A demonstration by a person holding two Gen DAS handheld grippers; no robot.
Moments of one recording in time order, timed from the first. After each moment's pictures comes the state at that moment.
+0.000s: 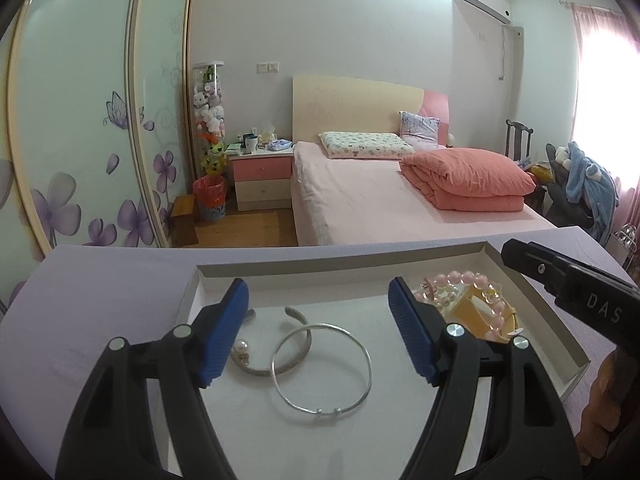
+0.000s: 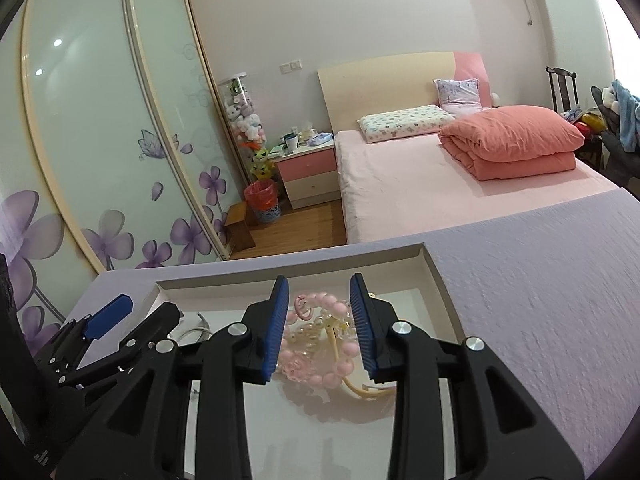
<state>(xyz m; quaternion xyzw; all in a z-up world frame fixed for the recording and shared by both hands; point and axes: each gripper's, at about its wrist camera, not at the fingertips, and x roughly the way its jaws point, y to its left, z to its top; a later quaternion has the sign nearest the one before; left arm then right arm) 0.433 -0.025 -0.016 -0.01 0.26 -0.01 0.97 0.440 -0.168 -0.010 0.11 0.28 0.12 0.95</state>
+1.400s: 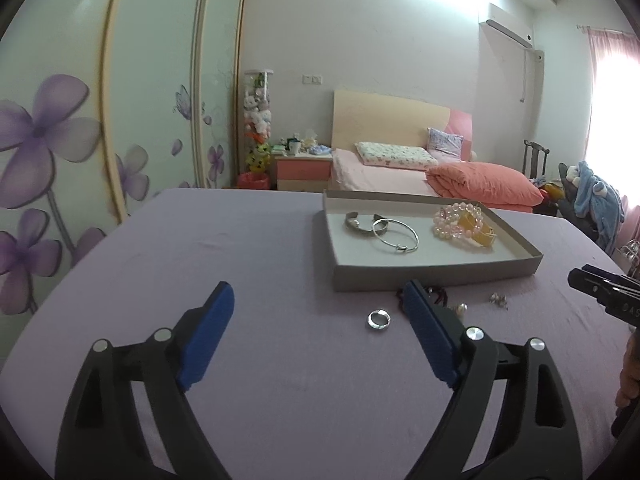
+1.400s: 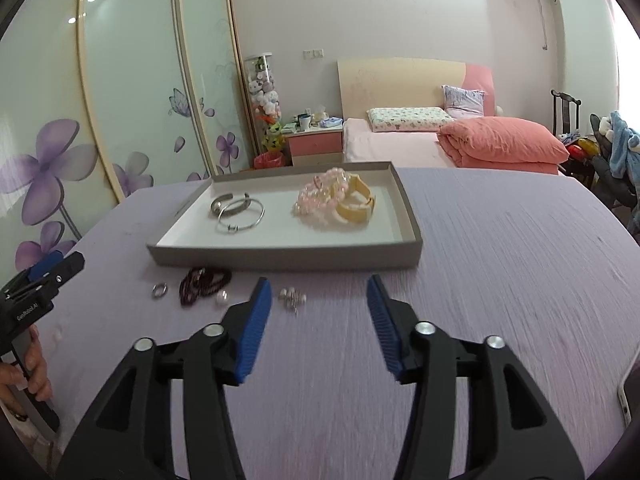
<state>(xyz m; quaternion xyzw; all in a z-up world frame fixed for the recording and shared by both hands) 0.184 0.059 -0.010 -0.03 0.23 0.05 0.97 0.256 -0.191 -0.021 0.03 0.30 0.14 0.95</state>
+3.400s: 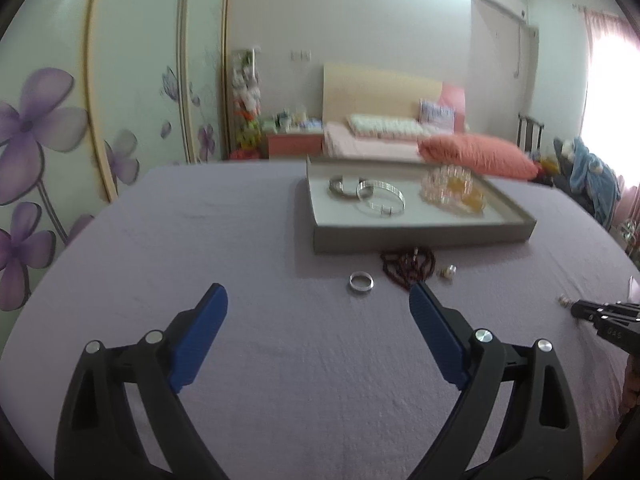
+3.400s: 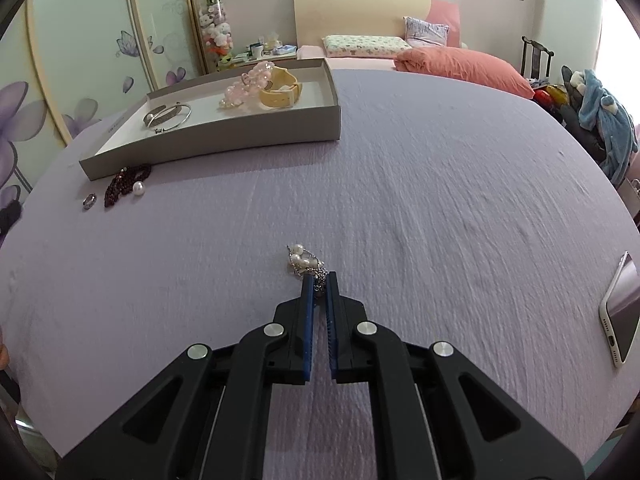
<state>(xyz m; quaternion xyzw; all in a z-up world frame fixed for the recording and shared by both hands) 0.201 0.041 -0.026 -0.02 0.30 0.03 0.95 0.248 -0.236 -0.074 0.01 0.42 0.06 0.90</state>
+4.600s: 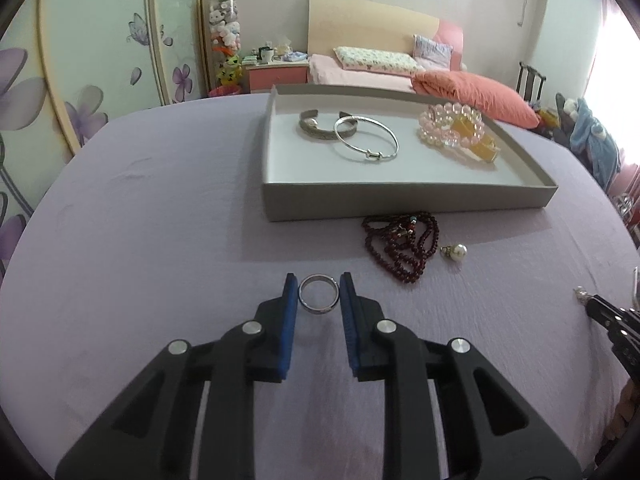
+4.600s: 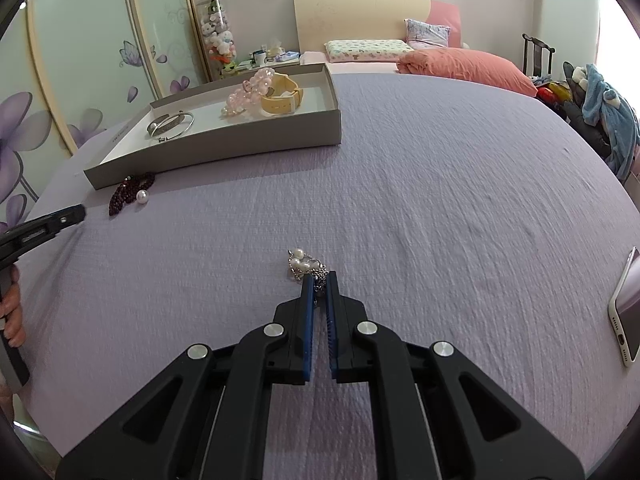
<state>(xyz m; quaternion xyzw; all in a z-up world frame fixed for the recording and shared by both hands) 0.264 0.028 -0.053 -0.03 0.41 0.01 0.91 0.248 -0.246 -0.073 0.03 0.41 0.07 0.91</state>
